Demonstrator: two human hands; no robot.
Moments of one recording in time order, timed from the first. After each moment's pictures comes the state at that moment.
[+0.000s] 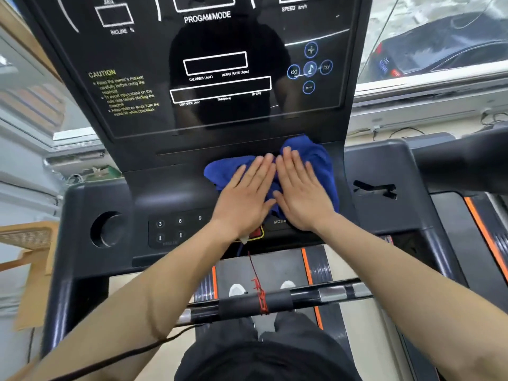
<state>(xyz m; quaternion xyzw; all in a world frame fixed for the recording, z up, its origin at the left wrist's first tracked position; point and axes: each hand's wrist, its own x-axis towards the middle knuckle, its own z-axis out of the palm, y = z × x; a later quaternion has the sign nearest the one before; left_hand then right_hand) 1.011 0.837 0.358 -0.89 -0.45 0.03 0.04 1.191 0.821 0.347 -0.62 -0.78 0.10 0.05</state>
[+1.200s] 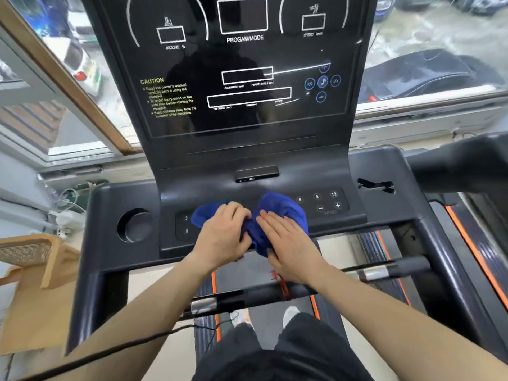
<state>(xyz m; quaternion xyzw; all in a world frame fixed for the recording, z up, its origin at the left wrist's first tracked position) 0.905 0.773 0.359 -0.87 -0.47 -0.12 -0.12 1.104 0.715 0.341 -0.56 -0.82 0.14 0.07</state>
